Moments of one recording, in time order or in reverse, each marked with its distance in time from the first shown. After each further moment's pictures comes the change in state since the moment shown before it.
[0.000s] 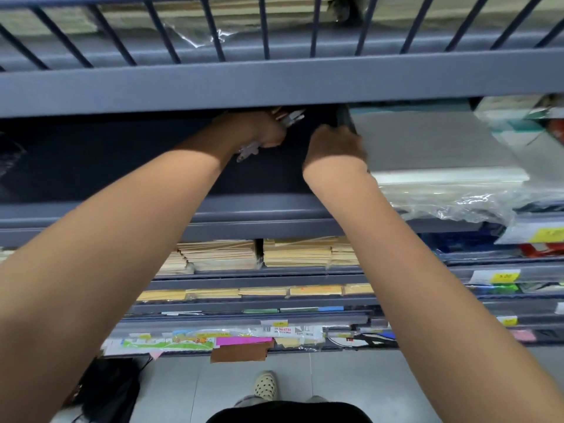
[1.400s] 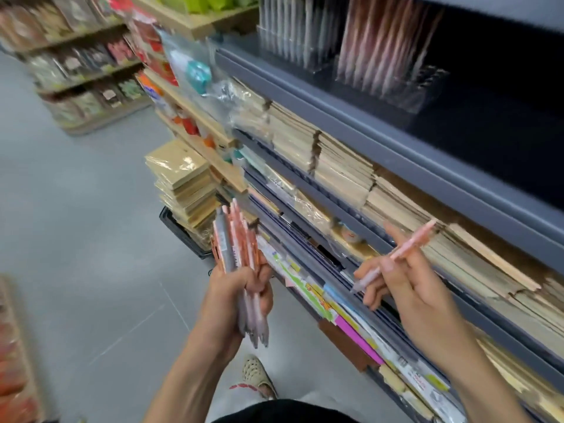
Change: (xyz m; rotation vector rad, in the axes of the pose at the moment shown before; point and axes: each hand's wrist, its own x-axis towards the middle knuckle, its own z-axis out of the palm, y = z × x) left_hand -0.407 -0.397 0.078 -1.754 0.817 -0.244; right_hand -0.256 -0.230 0.162 1.037 -0.929 -0.810
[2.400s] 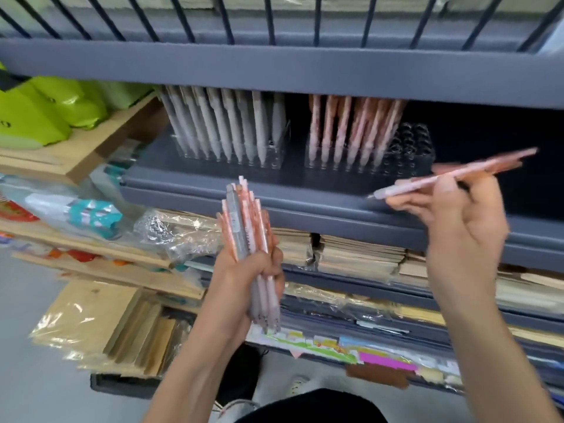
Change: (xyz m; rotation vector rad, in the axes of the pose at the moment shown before) left_hand 0.287 0.131 -0.017 0.164 -0.555 -0.161; right_hand 0.223 -0.070 0.043 -0.035 1.117 -0.316
